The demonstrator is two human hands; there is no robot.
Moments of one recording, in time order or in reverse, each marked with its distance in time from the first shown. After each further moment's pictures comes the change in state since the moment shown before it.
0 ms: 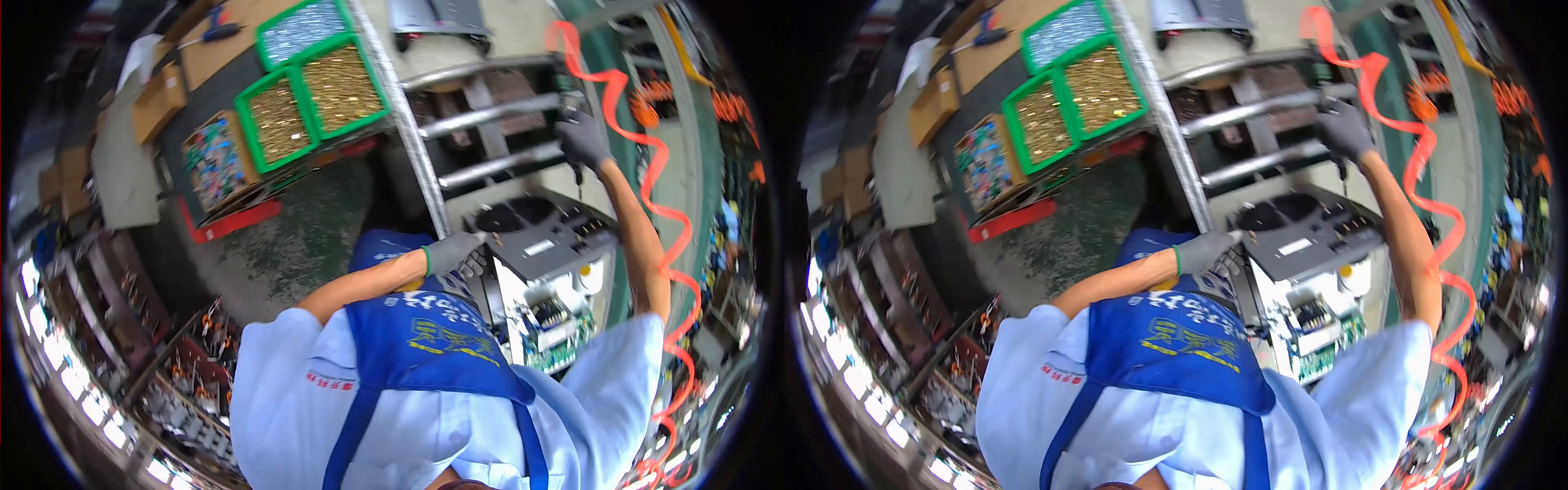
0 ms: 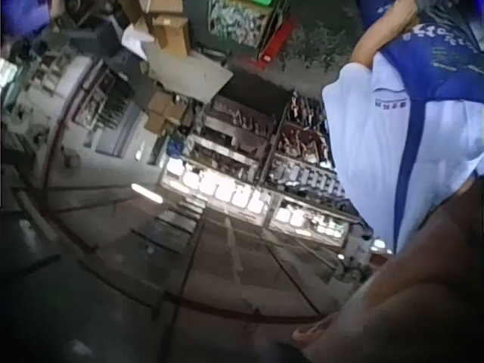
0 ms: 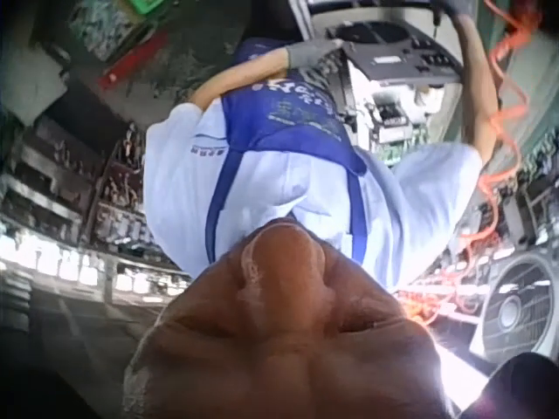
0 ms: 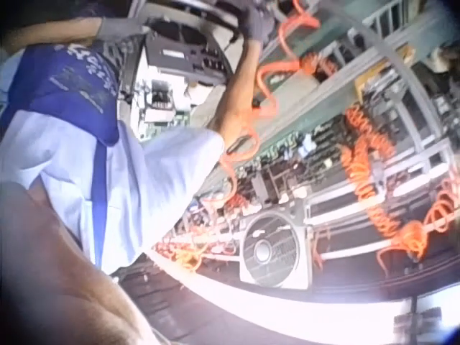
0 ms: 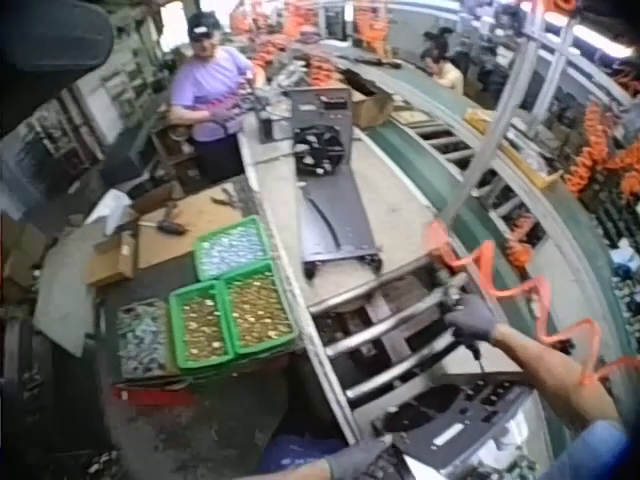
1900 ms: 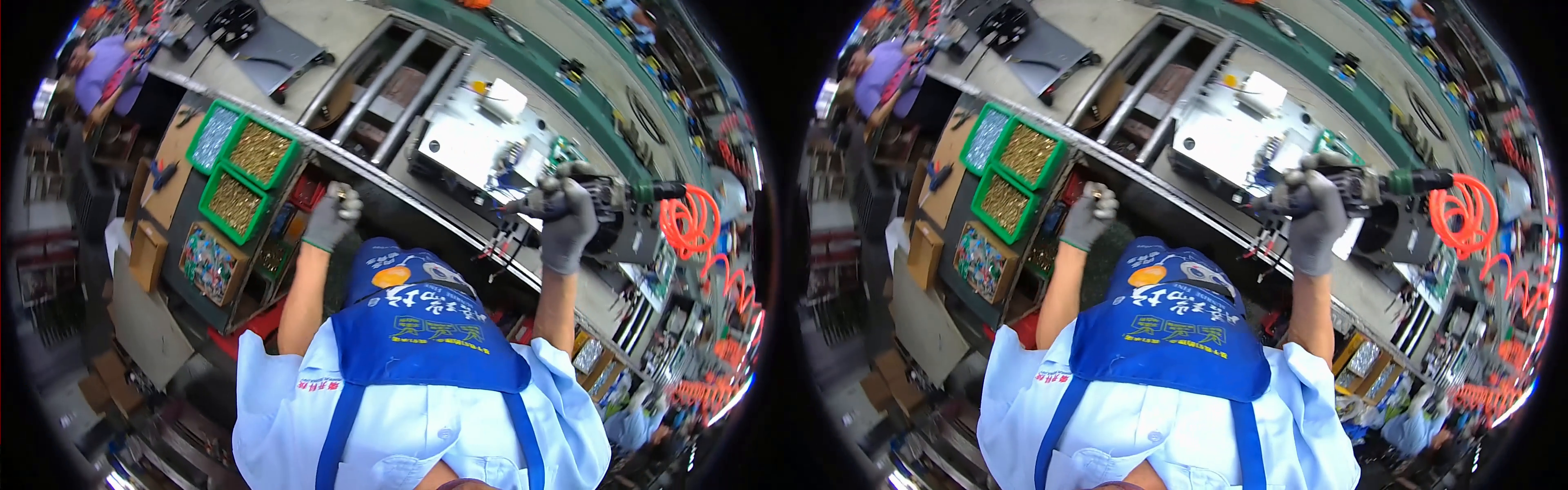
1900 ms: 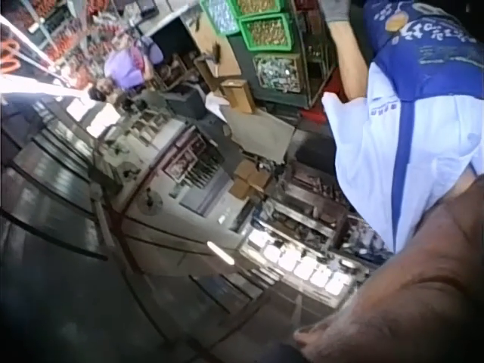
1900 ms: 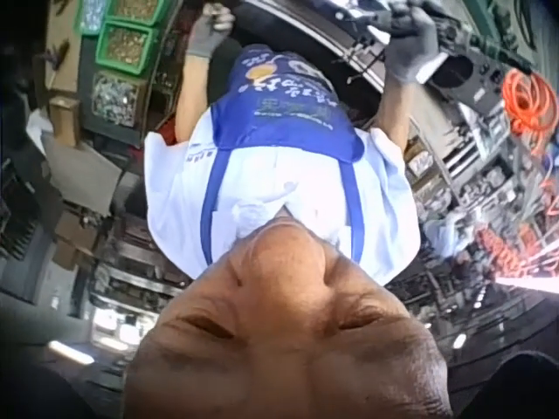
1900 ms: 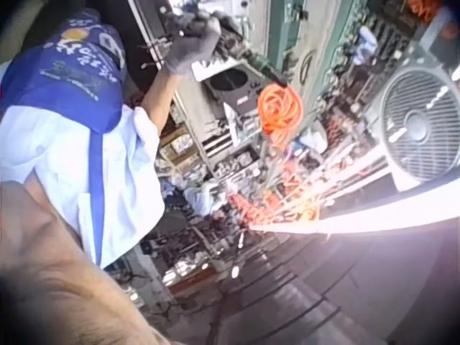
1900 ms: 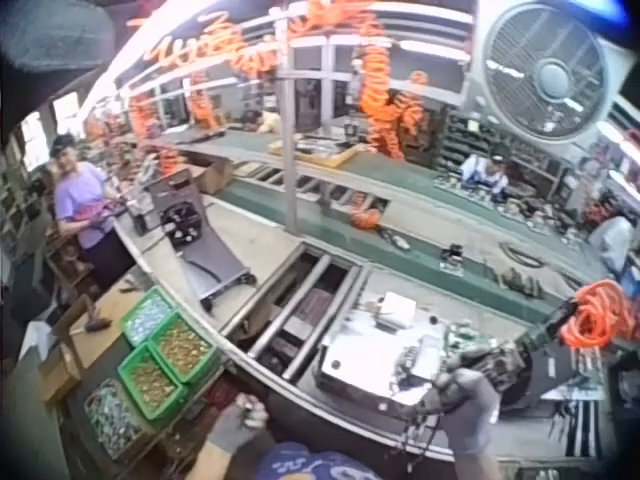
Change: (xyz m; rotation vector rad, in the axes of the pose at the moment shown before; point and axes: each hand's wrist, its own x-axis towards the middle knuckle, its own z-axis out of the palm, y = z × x) left_hand -0.095 0.006 -0.118 -0.365 -0.510 0.215; right_hand -0.456 -0.027 0.158 1.432 1.111 -0.371
